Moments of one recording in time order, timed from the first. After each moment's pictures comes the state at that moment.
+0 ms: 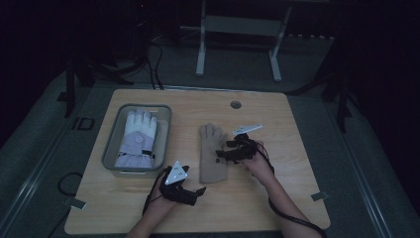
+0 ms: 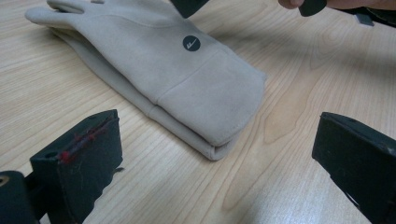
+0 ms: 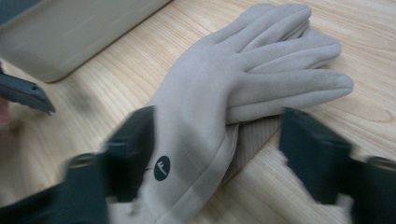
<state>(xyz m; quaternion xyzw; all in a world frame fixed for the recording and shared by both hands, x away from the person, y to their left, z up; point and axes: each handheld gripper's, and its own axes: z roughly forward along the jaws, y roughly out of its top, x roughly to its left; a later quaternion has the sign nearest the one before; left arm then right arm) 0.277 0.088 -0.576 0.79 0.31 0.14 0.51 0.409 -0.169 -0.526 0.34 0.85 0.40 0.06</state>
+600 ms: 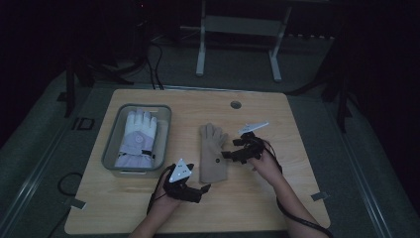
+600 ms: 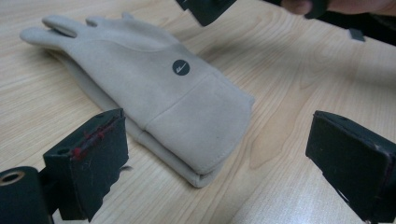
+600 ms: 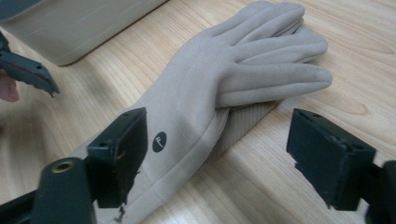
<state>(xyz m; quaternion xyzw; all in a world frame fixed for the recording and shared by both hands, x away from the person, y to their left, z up) 0.278 0.076 -0.559 0.79 0.32 0.14 0.51 0.410 -0.186 -0.512 0.31 0.86 0.39 0.04</state>
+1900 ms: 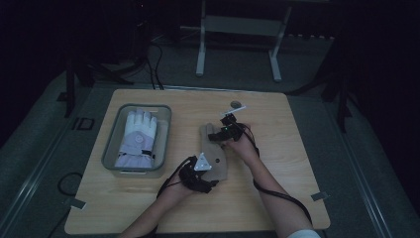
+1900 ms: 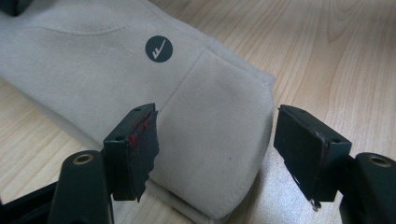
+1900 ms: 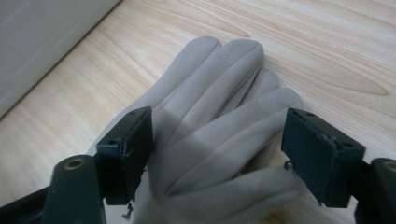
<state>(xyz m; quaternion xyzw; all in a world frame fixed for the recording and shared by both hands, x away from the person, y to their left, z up) 0.319 0.036 -0.565 0.87 0.26 0.12 0.39 0.483 -0.126 -0.531 0.41 0.85 0.34 0.06</state>
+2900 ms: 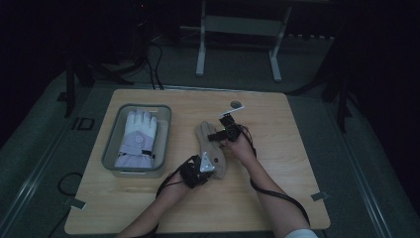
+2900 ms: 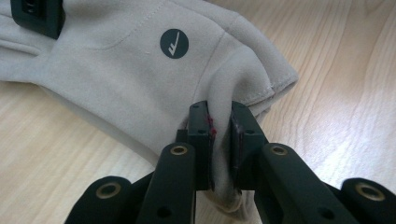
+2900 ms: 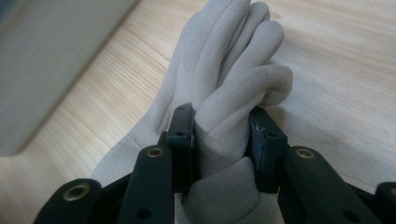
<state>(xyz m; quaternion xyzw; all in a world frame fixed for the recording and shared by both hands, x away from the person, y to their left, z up) 0.315 0.032 -0.548 0.89 0.24 0.18 0.34 0.483 -0.123 -0.530 0.43 0.84 0.34 -0.01</state>
